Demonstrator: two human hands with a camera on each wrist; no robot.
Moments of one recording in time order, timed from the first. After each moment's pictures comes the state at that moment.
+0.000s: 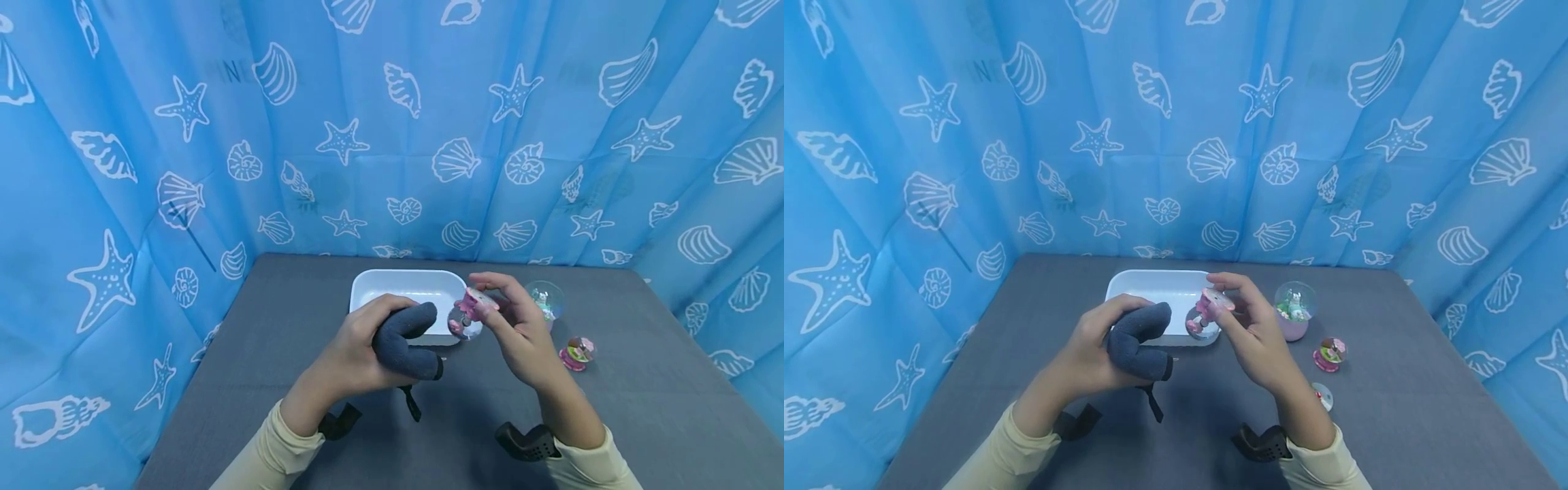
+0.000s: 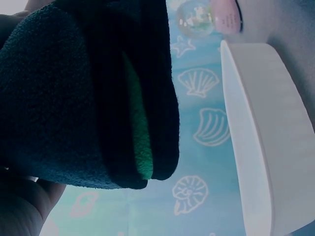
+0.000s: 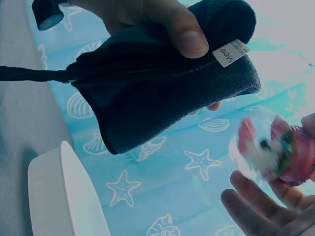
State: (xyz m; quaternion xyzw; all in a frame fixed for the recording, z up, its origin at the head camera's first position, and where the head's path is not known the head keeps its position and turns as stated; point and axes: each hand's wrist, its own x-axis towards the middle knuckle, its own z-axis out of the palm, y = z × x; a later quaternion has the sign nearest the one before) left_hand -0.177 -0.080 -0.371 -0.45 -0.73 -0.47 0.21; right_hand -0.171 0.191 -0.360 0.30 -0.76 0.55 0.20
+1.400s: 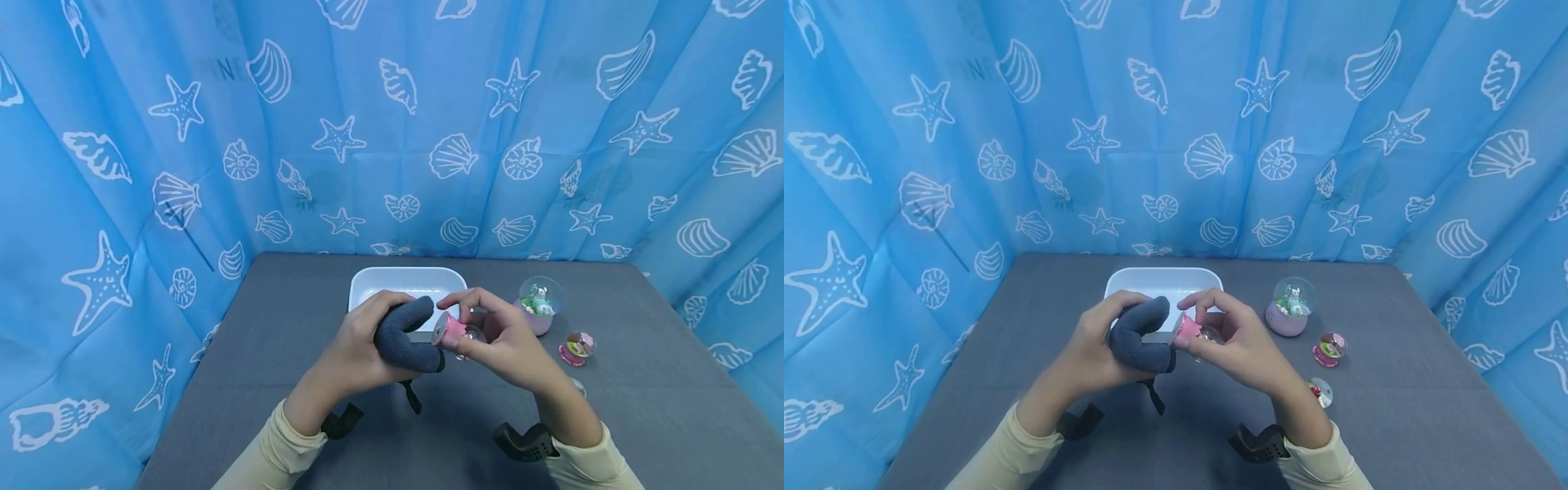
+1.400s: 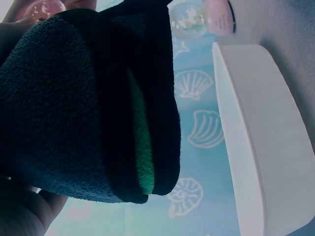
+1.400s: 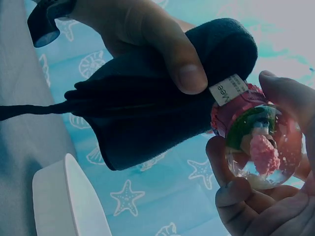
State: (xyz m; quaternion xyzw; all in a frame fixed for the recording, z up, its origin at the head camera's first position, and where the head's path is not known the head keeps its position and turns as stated) left_hand -0.177 -0.075 -0.376 -0.42 -0.76 -0.45 0.21; right_hand -0.166 0.184 -0.359 0.32 -0.74 0.59 0.04
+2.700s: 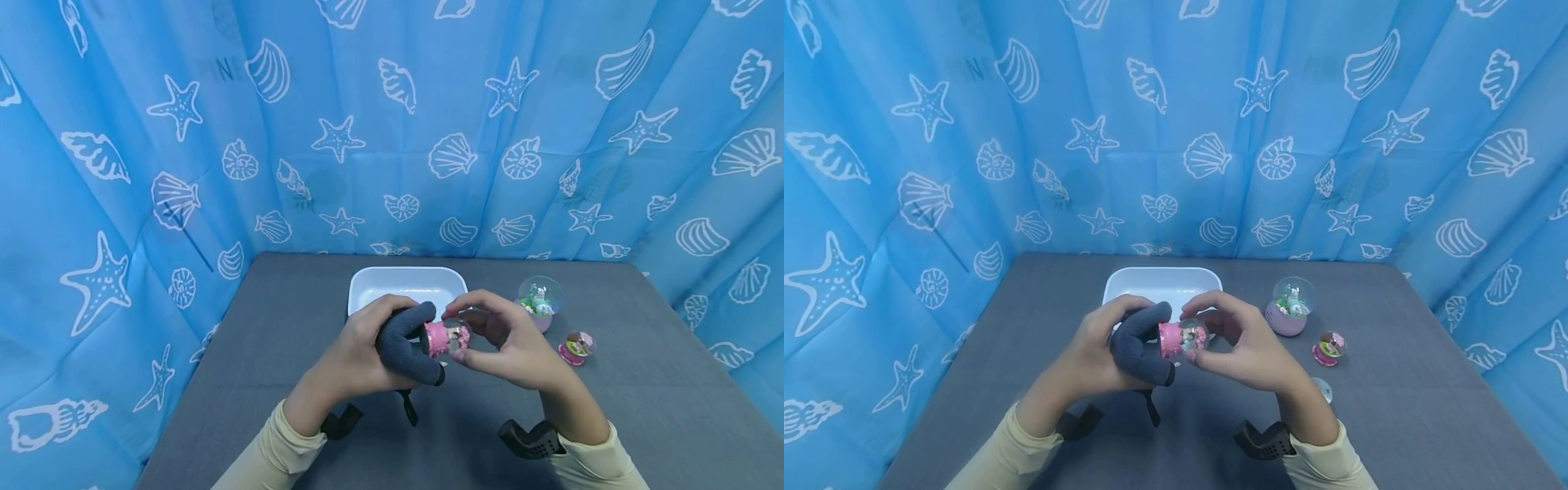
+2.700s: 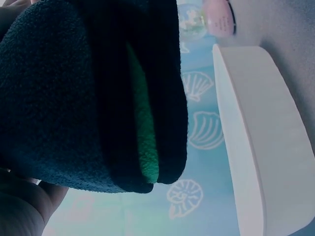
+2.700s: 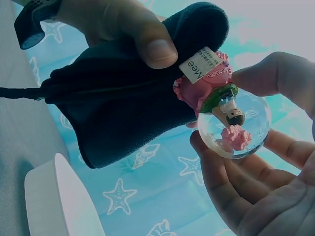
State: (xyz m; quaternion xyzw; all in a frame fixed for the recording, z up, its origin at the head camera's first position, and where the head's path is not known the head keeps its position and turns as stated) left_hand -0.175 -0.075 -0.375 -0.43 -0.76 -0.46 0.17; right_hand -0.168 0.196 -0.358 0.38 -0.74 0.55 0.05
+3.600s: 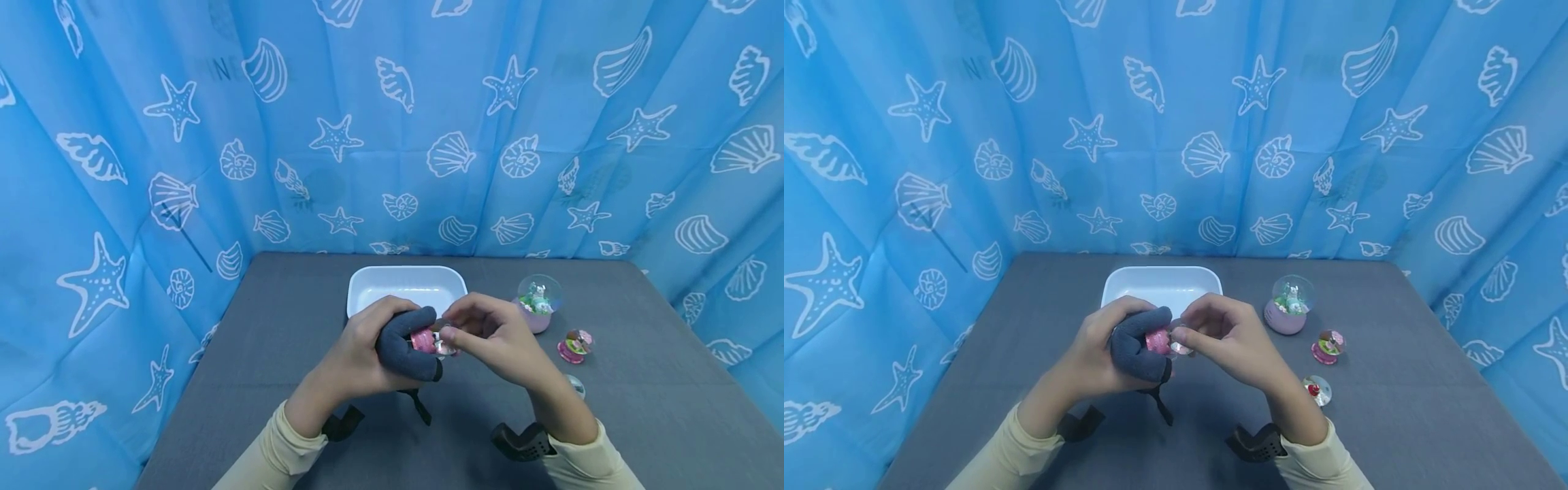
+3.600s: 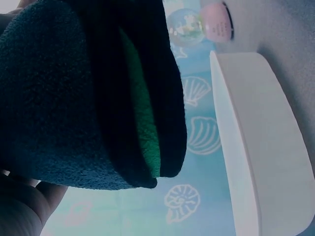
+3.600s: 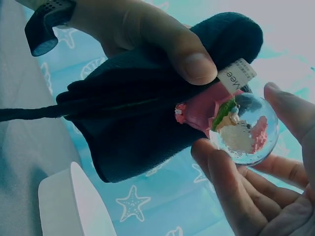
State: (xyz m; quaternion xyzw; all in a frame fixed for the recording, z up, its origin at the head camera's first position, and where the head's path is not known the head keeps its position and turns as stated) left_hand -0.174 -0.071 -0.377 -0.45 -0.74 -0.46 0.19; right_hand -0.167 0.184 -0.361 0.31 -0.77 0.56 0.06
